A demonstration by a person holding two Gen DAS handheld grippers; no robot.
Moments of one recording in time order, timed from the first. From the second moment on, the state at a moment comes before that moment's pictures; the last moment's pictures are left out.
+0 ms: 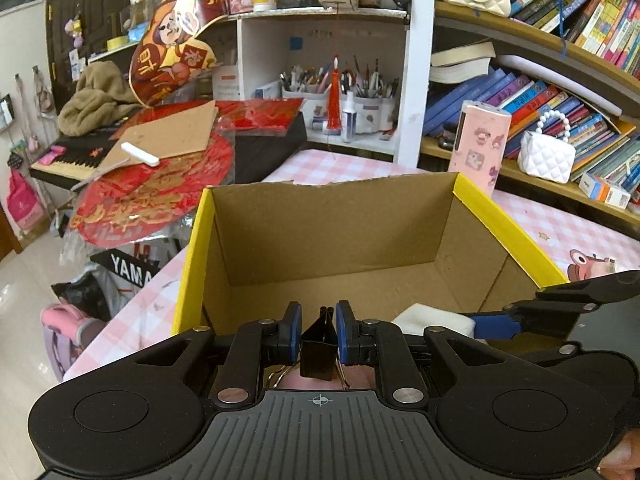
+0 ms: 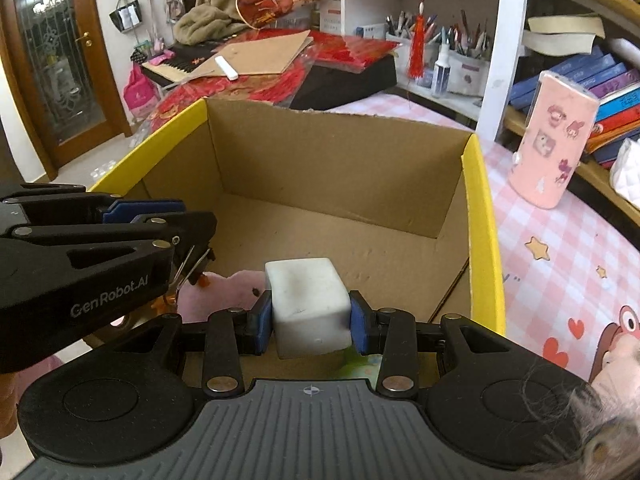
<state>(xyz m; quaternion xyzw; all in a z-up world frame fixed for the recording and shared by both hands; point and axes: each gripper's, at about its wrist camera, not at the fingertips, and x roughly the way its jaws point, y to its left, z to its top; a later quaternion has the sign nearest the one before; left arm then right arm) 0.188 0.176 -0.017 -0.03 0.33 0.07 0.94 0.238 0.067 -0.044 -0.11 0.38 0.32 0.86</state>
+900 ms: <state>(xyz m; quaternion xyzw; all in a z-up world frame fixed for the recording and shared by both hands) 0.108 0.185 0.033 -0.05 0.22 0.09 0.97 0.171 0.040 0.010 -0.05 0.26 0.25 0.93</state>
